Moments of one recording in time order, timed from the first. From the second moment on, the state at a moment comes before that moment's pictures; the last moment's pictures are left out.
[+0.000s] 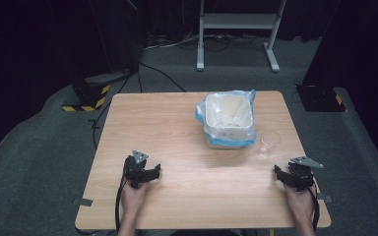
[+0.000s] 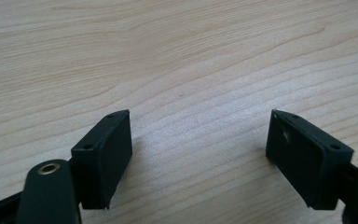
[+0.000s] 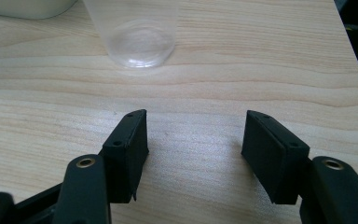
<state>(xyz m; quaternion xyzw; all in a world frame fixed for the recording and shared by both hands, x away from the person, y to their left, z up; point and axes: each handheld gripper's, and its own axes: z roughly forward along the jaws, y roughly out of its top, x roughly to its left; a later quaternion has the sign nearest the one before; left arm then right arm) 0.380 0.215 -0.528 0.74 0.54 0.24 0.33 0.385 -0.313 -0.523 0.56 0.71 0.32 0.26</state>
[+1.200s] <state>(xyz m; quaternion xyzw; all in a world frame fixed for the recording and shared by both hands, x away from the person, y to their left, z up) 0.380 0.215 -0.528 0.74 0.54 0.24 0.32 0.381 -0.313 -0.523 0.55 0.72 0.32 0.27</state>
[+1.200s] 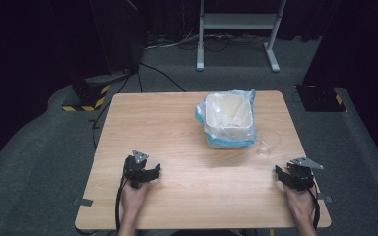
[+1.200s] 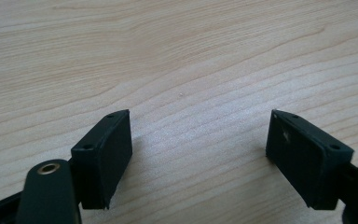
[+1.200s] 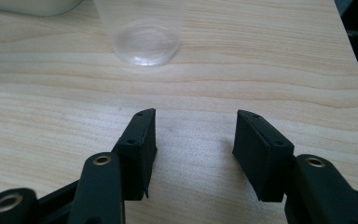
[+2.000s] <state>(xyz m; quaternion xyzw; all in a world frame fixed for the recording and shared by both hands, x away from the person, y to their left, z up) 0.380 0.215 -0.528 0.74 0.54 0.24 0.33 0.370 -0.306 -0.500 0.52 0.72 0.37 0.26</state>
